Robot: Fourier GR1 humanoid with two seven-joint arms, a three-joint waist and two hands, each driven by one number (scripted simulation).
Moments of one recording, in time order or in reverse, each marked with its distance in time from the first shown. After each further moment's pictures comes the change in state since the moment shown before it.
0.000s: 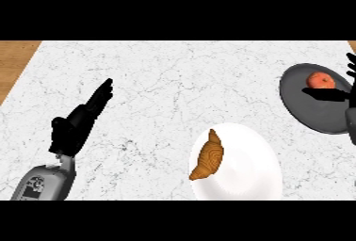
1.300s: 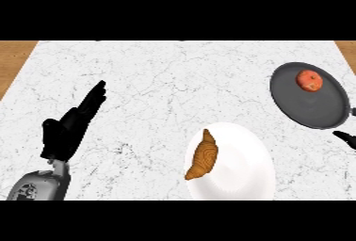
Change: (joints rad) left arm 0.041 -0.019 0.044 -0.060 -0.026 -0.014 0.057; right arm 0.309 -0.068 -0.241 0.014 -0.370 0.529 -0.613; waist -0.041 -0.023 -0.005
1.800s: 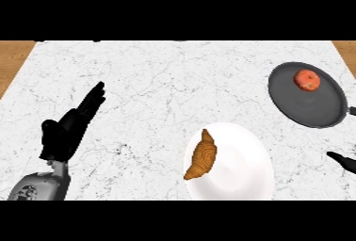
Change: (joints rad) left arm 0.011 -0.026 0.030 -0.003 -0.025 -0.028 0.000; right arm 0.160 0.078 0.064 -0.116 -0.073 0.017 -0.068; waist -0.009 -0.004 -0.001
